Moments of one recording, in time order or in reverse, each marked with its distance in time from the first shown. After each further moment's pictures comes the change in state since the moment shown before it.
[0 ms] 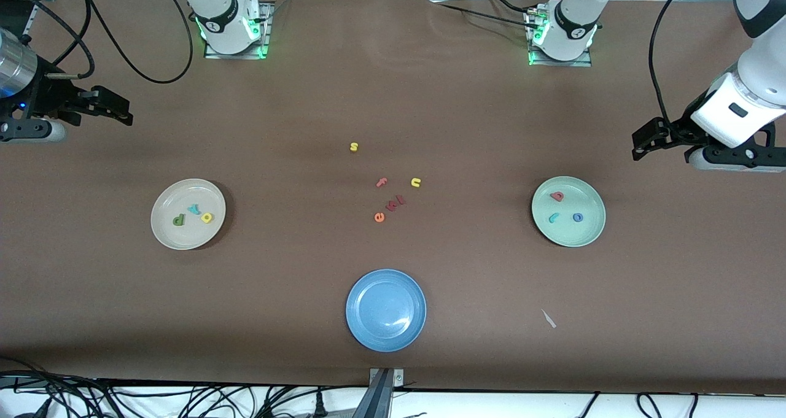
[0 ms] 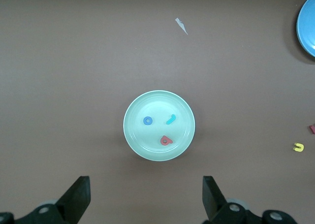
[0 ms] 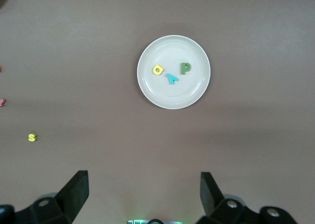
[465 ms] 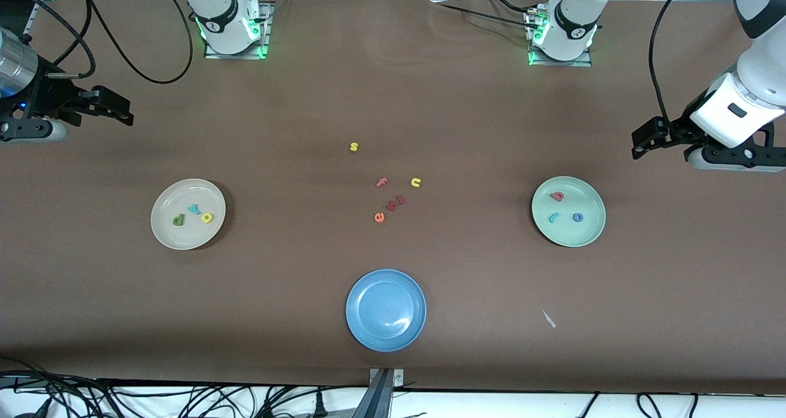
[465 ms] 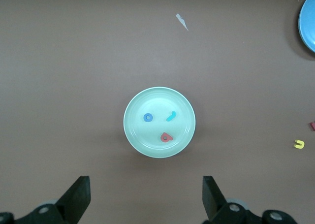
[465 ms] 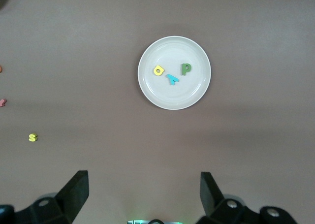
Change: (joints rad) left arm 0.001 -0.001 -0.001 0.000 0.000 -0.026 0.002; right arm 0.001 0.002 -0.001 0.002 0.000 0.000 0.000
